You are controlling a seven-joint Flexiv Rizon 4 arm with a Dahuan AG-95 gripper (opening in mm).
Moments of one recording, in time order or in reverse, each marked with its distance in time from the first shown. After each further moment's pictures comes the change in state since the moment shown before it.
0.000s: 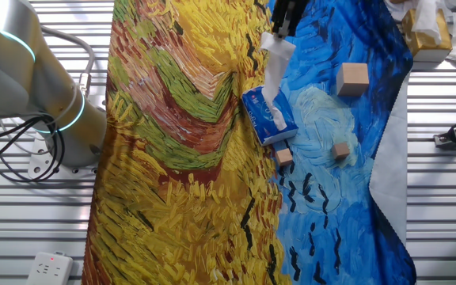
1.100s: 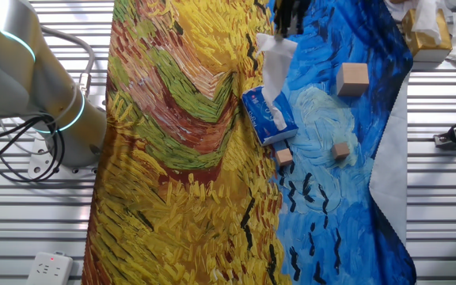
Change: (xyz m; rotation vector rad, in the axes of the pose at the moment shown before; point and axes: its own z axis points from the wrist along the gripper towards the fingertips) arm -0.003 0.002 0.001 0.016 0.022 -0.238
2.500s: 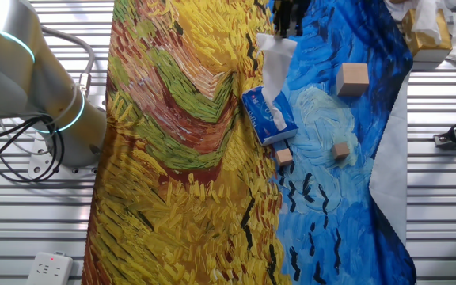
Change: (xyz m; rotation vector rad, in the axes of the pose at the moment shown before) arm -0.002 0.010 0.002 -0.035 -0.017 0.016
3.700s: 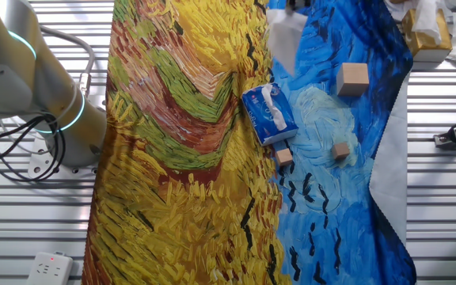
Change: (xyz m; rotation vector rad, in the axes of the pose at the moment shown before) arm -0.038 0.071 0.007 0.003 -0.013 0.115
